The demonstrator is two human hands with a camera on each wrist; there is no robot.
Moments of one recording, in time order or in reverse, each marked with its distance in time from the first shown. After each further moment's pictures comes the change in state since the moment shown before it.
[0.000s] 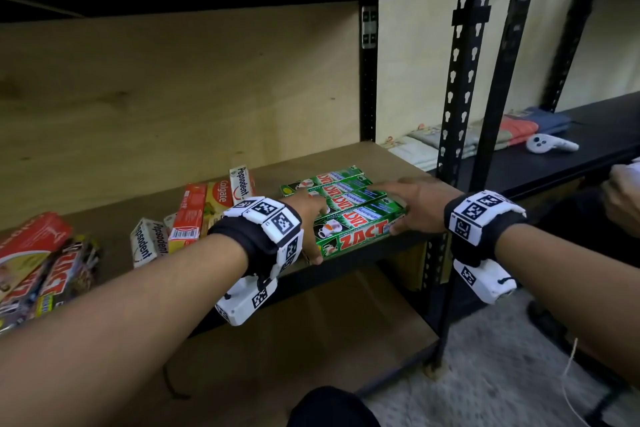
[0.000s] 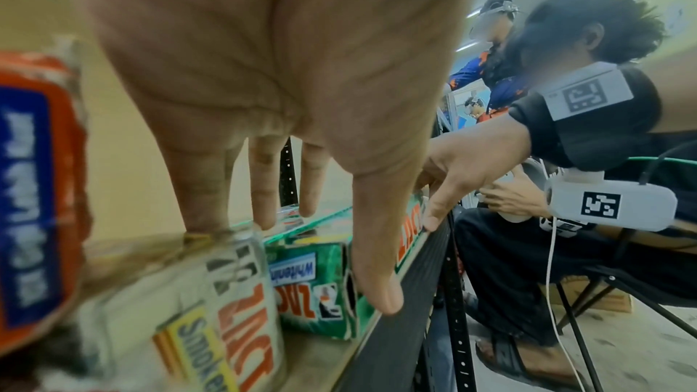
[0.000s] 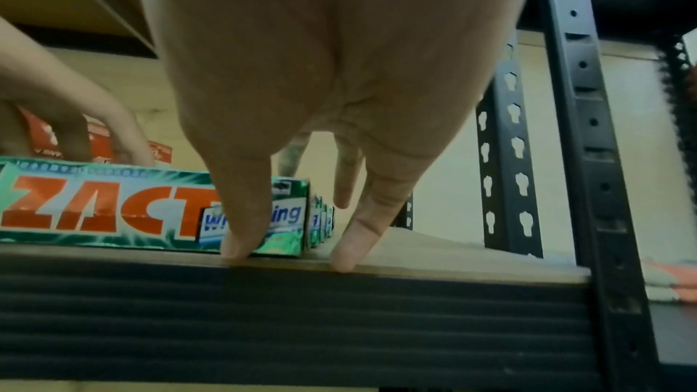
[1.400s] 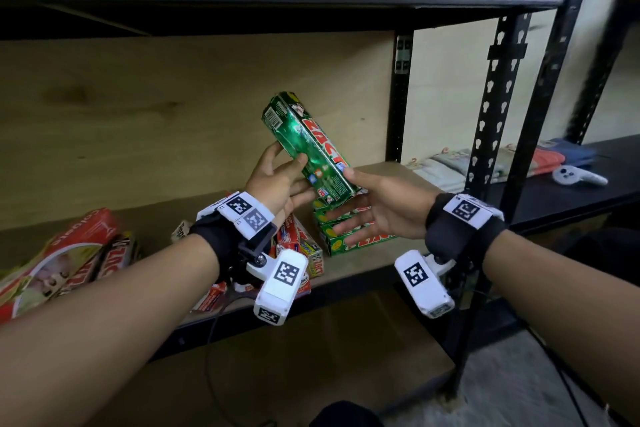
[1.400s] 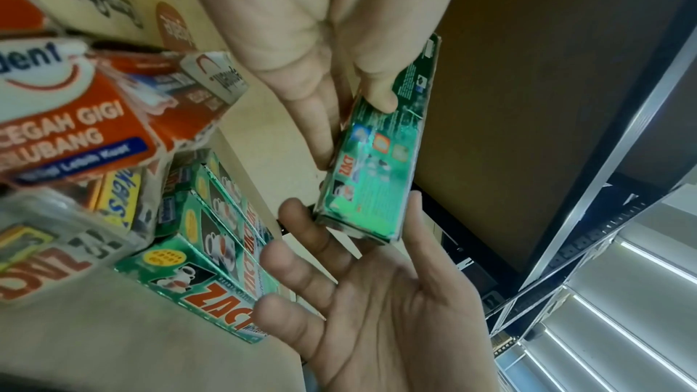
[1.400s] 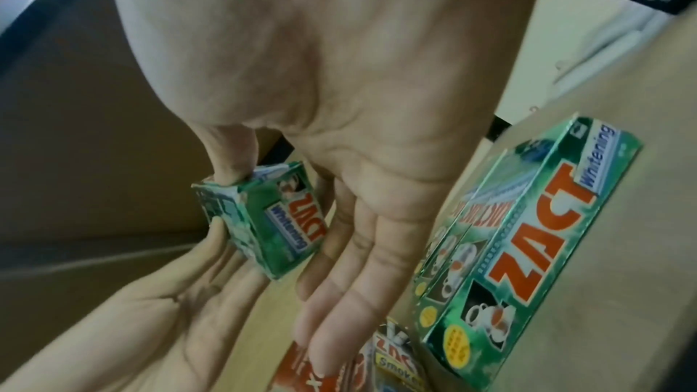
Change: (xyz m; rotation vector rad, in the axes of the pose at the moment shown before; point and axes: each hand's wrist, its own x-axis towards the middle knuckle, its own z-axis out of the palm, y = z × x) left_hand -0.028 -0.064 -0.009 -2.003 0.645 0.062; right_hand -0.002 -0.112 -0.031 1.370 -0.326 -0.132
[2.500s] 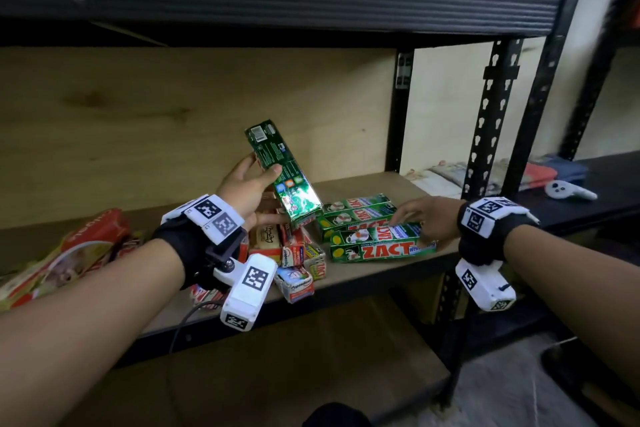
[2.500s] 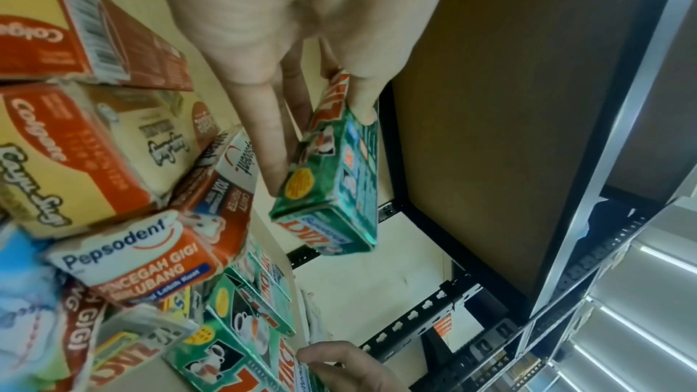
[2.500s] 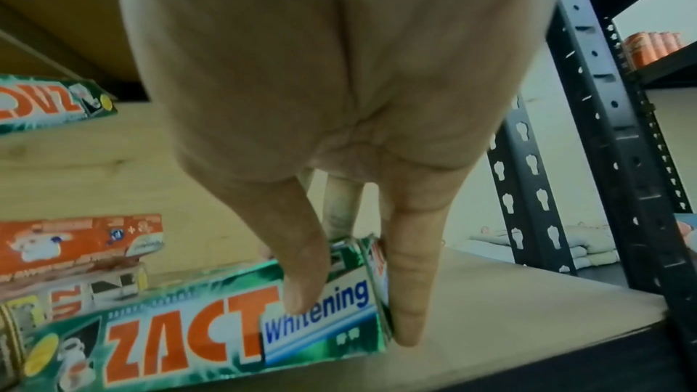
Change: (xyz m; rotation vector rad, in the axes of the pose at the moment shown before) left_hand 0.008 0.019 -0.057 0.162 0.149 -0.134; right_hand -0.014 0.006 -0.072 -1.104 0.214 0.254
